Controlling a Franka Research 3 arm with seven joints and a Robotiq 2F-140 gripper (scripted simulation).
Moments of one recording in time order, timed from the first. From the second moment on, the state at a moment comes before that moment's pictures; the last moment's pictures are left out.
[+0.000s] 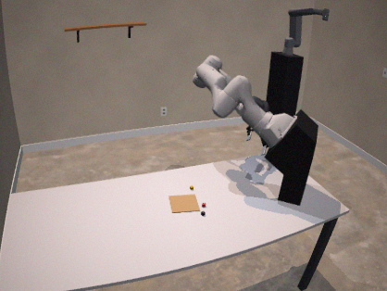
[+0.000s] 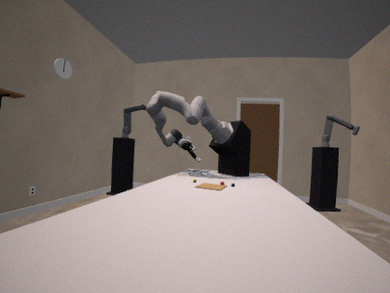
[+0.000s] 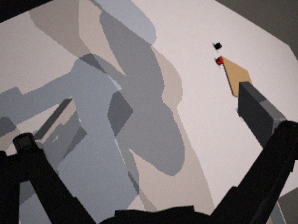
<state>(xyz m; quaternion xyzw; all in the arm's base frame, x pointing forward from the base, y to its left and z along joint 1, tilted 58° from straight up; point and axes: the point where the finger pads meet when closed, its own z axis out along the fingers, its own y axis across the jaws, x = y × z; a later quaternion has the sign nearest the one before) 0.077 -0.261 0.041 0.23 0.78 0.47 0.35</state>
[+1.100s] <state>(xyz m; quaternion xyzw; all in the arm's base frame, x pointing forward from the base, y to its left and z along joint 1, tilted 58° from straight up) 0.090 -0.234 0.049 0.12 0.83 0.48 0.28</state>
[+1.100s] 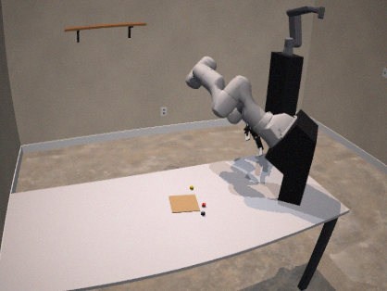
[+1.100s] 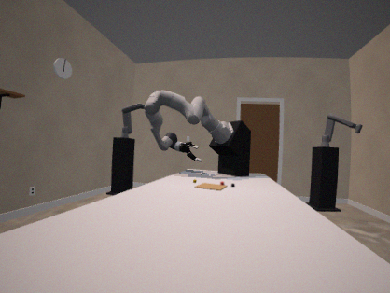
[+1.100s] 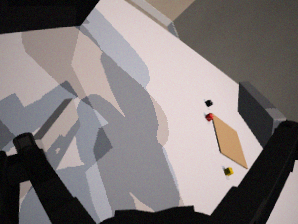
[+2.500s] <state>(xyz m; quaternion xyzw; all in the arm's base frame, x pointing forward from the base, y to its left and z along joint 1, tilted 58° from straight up) 0.091 -0.217 0.070 -0.47 0.81 0.36 -0.03</state>
